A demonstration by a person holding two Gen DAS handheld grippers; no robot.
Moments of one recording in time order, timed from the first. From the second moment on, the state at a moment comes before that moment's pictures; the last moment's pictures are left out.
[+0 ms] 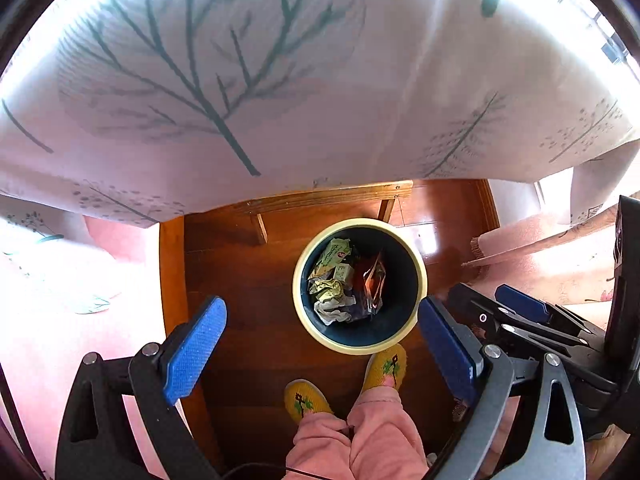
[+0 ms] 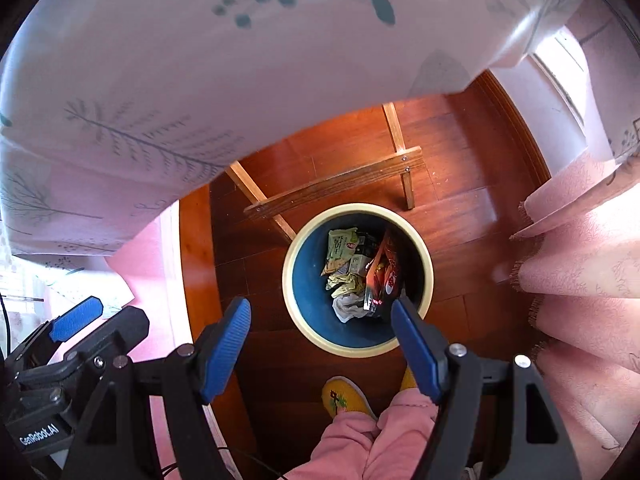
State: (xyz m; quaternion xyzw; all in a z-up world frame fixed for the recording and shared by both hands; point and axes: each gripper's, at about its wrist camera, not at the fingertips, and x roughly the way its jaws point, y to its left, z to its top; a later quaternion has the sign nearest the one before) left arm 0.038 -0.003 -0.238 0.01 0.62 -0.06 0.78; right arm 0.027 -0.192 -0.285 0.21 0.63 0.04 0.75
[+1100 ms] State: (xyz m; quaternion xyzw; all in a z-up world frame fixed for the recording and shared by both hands) left arm 0.019 0.015 0.031 0.00 0.49 0.00 0.87; right arm 0.032 -0.192 0.030 0.12 0.48 0.08 0.86
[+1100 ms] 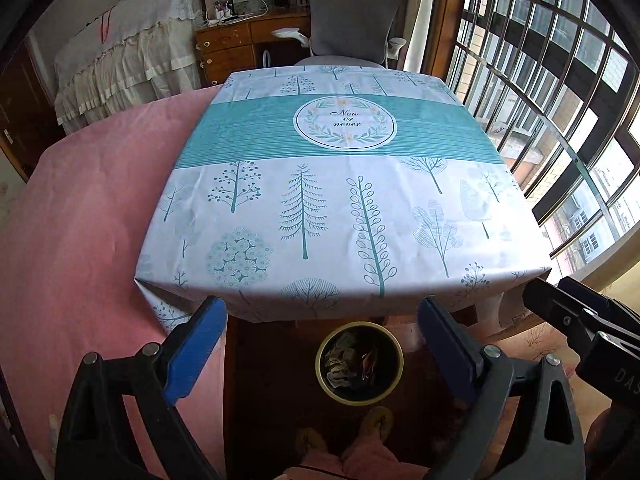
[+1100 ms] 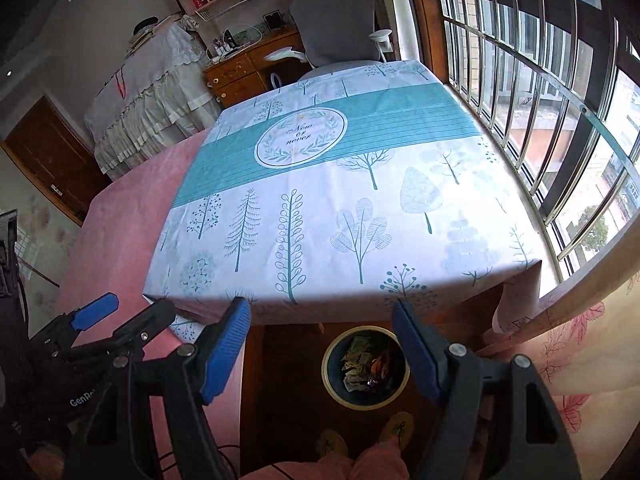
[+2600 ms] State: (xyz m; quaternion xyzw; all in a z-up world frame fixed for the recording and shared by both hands) left arm 0.018 0.000 0.036 0.00 0.48 0.00 0.88; right arm 0.026 -0.189 0.043 0.09 0.47 0.07 0.88
